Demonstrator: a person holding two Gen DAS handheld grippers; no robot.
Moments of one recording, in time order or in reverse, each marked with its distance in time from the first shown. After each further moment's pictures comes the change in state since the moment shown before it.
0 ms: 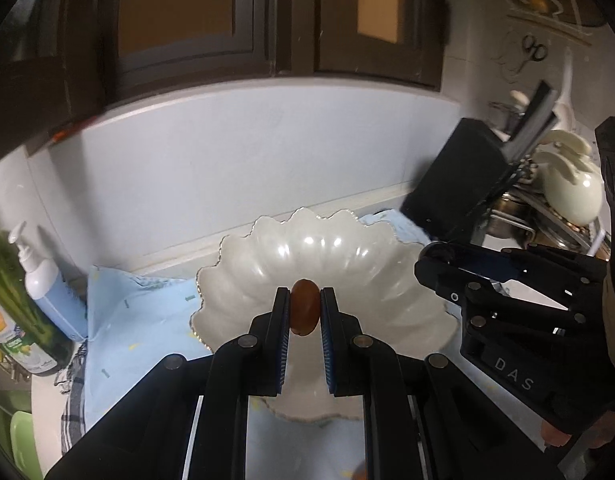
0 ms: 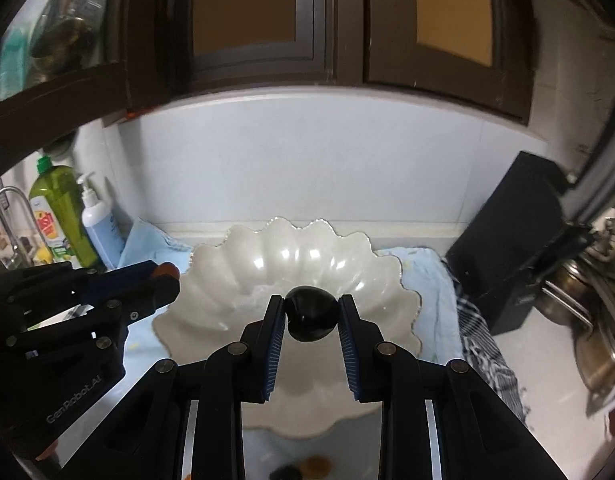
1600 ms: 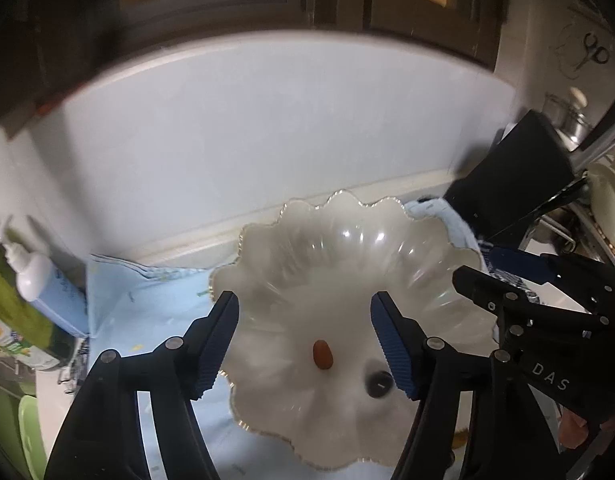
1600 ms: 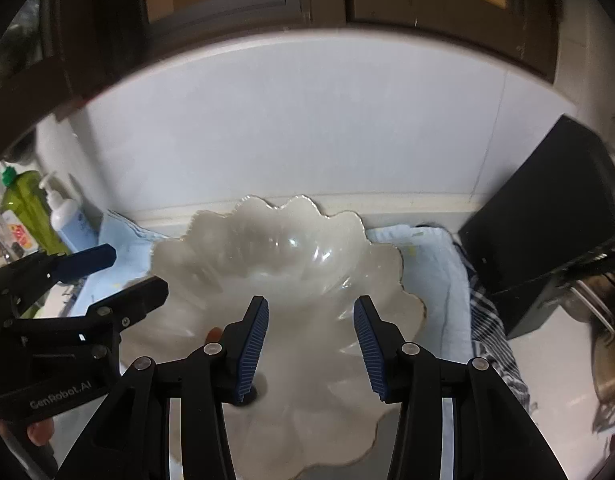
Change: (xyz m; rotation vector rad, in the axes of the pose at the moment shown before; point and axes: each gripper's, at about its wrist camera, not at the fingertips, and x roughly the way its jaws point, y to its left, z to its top) left arm 0.047 0.020 0.025 -0.067 0.132 0.078; right arm 0.057 -0.033 0.019 0.044 0.148 0.027
